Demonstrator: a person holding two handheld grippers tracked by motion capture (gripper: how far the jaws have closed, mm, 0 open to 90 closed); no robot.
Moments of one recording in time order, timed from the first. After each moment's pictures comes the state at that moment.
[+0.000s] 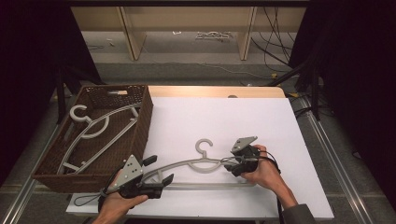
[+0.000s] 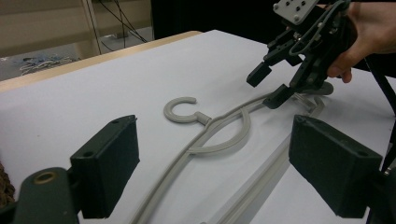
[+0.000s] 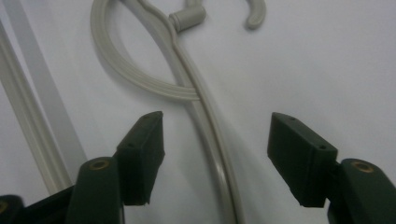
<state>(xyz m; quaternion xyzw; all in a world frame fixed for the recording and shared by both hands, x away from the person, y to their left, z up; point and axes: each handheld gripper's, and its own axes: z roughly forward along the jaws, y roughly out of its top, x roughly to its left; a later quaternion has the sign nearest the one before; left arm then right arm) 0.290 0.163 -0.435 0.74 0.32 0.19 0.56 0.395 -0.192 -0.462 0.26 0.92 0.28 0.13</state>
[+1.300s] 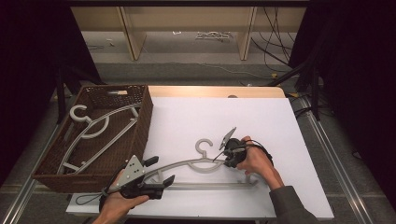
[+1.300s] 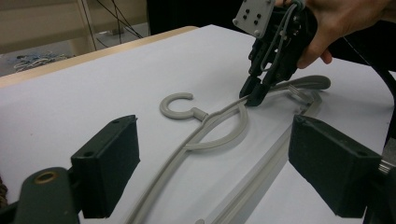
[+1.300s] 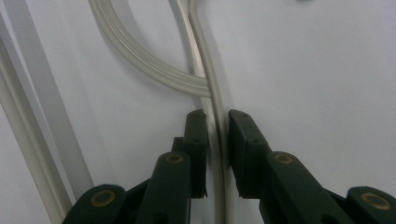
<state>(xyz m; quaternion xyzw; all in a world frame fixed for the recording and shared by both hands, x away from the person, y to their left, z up) 0.291 0.161 -0.439 0.75 0.31 0.18 0.55 0.425 -0.164 -0.459 0.20 0.97 0.15 0.05</state>
